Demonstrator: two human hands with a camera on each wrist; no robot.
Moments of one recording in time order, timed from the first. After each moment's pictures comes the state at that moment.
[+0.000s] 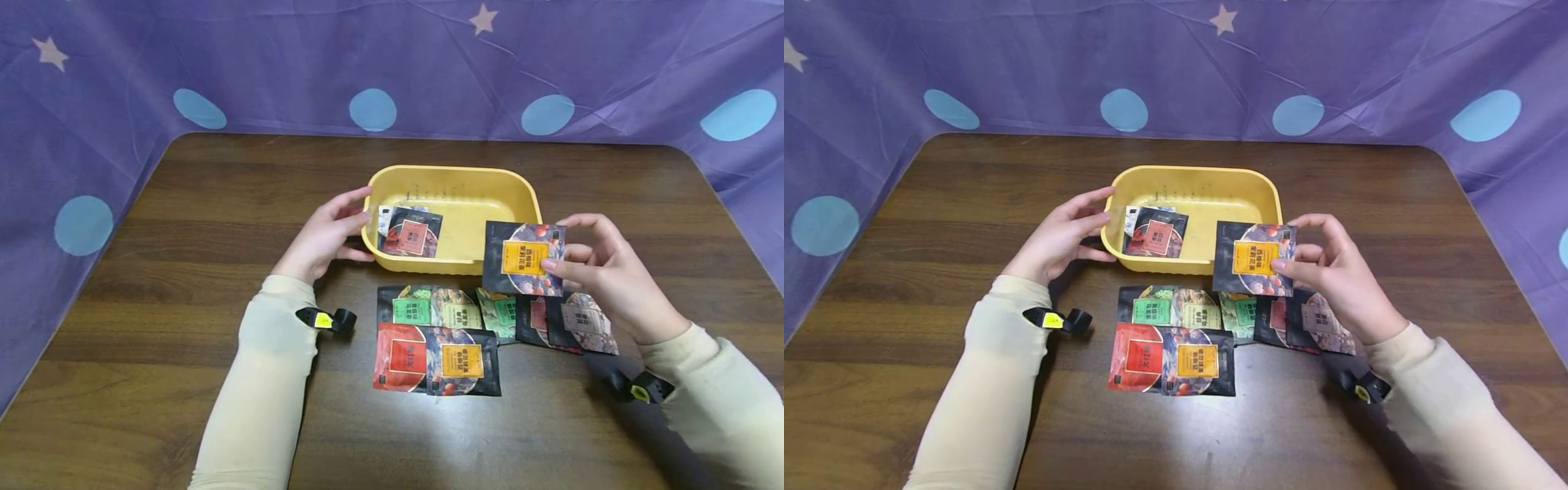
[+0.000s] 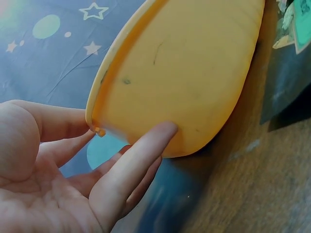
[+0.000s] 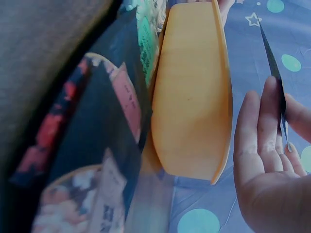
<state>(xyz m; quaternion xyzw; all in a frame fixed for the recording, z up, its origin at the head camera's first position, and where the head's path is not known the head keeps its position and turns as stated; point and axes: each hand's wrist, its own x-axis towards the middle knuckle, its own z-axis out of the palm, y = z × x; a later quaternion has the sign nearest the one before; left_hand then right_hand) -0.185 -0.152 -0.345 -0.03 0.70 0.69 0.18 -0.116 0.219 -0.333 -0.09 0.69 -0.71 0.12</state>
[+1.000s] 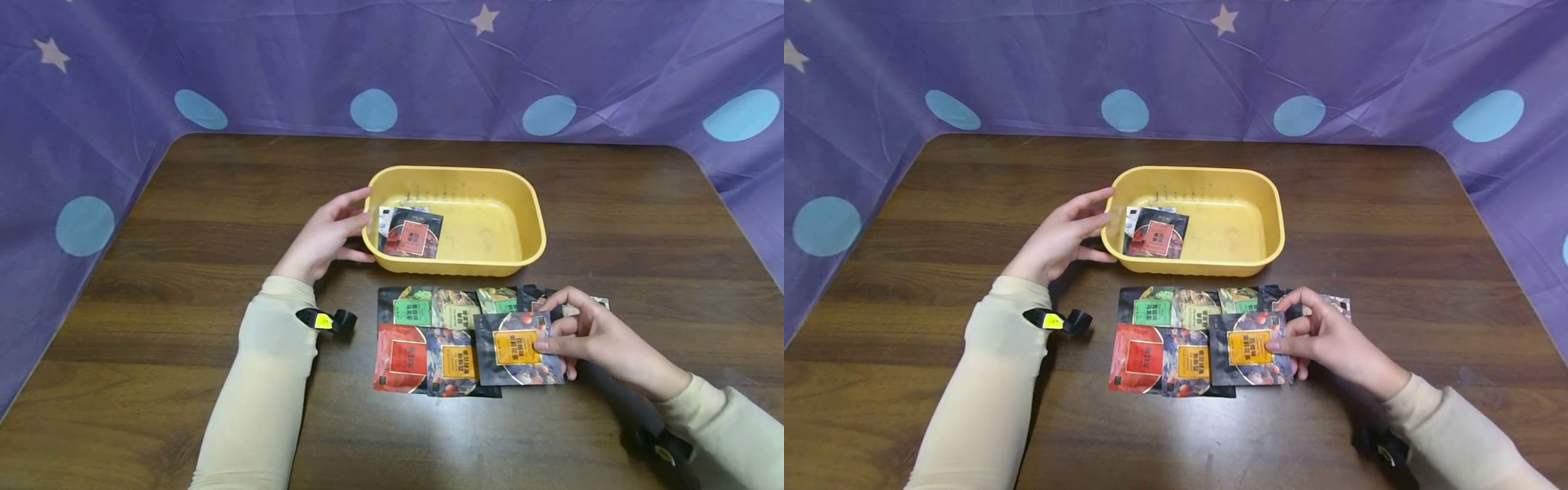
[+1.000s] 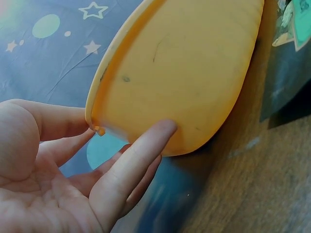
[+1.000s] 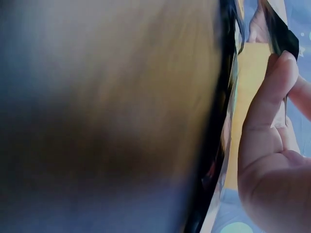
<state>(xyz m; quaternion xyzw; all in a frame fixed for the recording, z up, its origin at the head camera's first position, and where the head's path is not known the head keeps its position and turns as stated) -0.184 -0.152 -0.344 -0.04 0.70 0.68 0.18 -0.073 0.230 -0.371 -0.17 0.72 -0.62 0.26</state>
